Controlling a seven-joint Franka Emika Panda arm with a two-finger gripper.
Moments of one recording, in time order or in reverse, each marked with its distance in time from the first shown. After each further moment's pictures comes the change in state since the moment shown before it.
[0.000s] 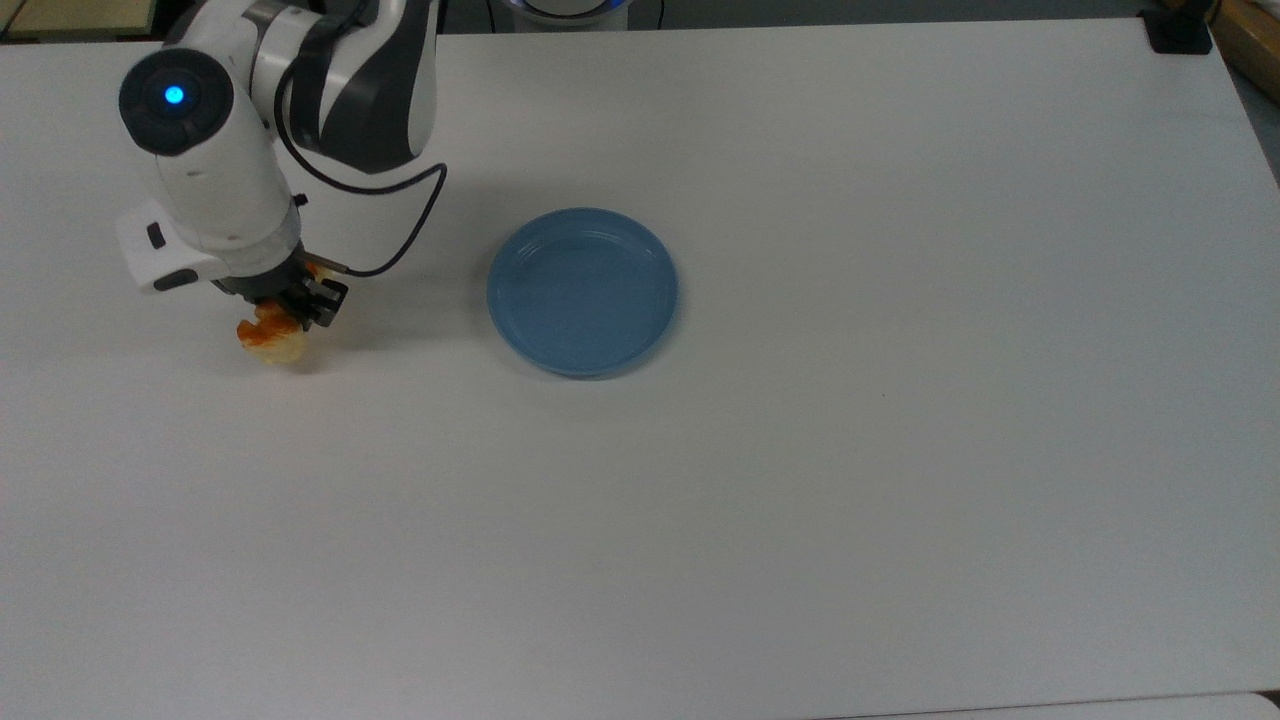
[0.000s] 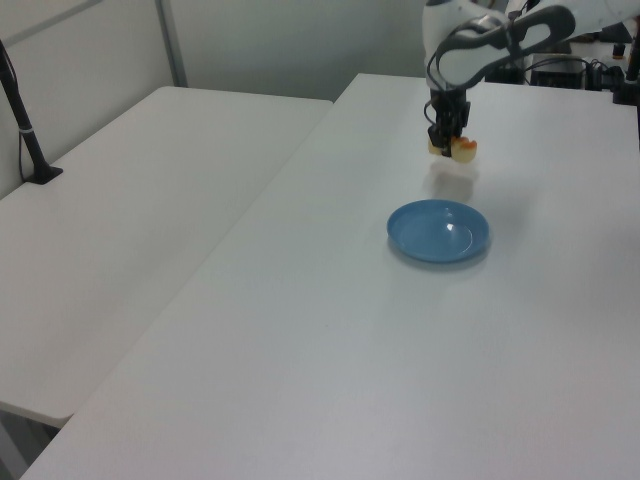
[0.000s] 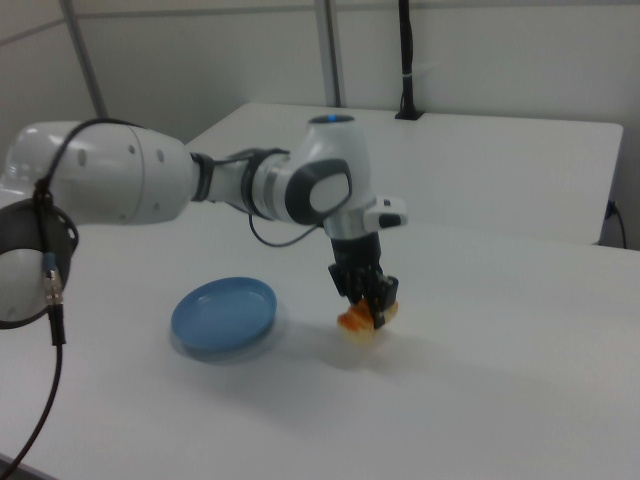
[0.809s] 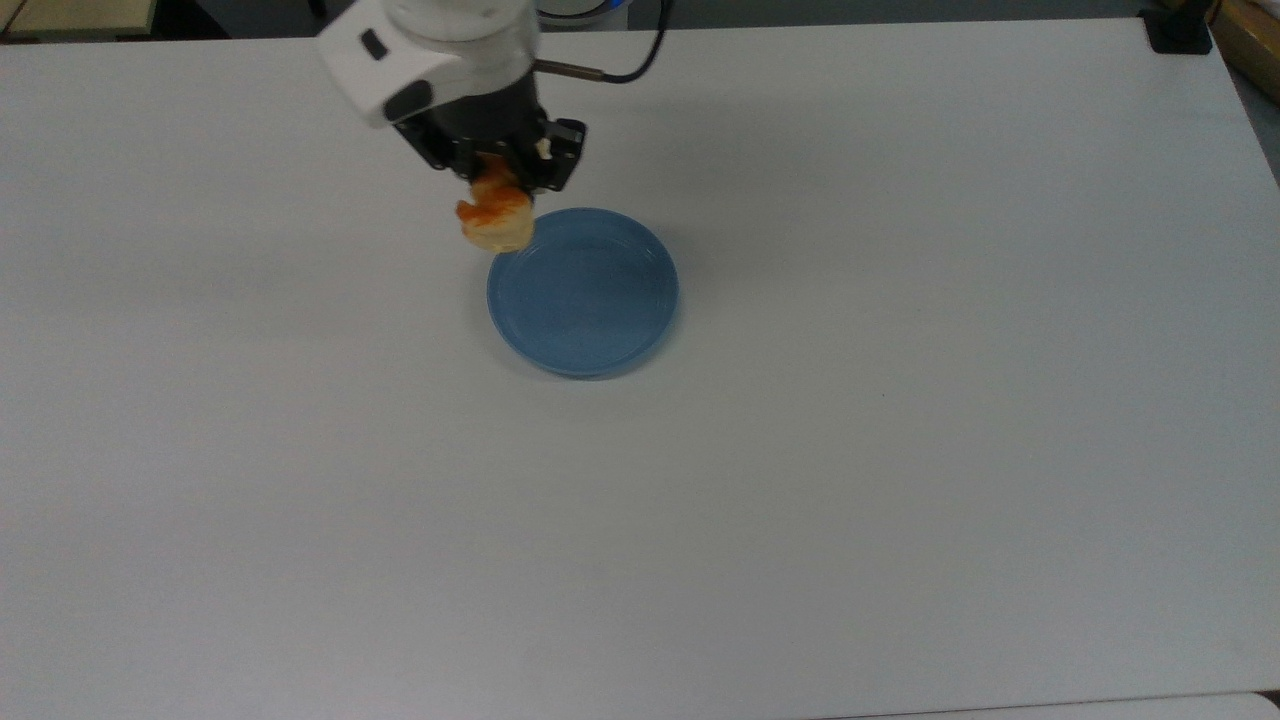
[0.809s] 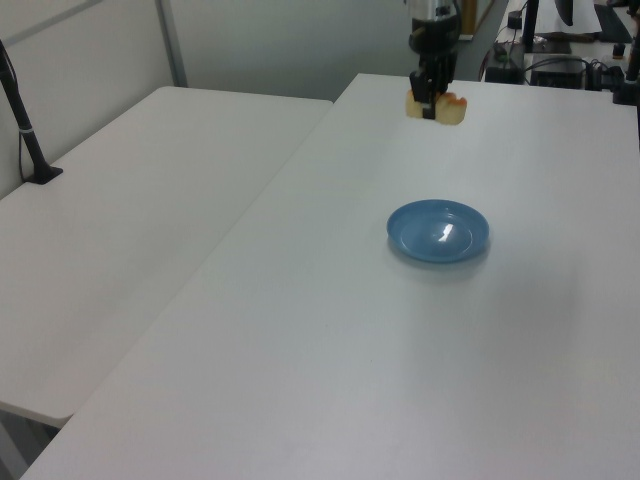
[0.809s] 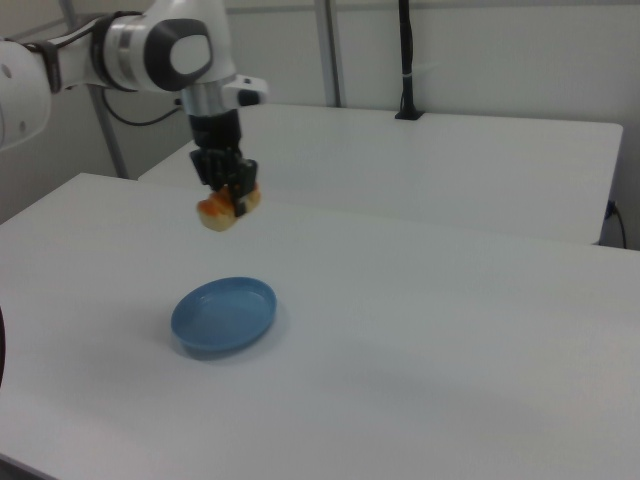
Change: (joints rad) arm 0.289 -0.246 0.024 0.105 0.118 -0.369 0.137
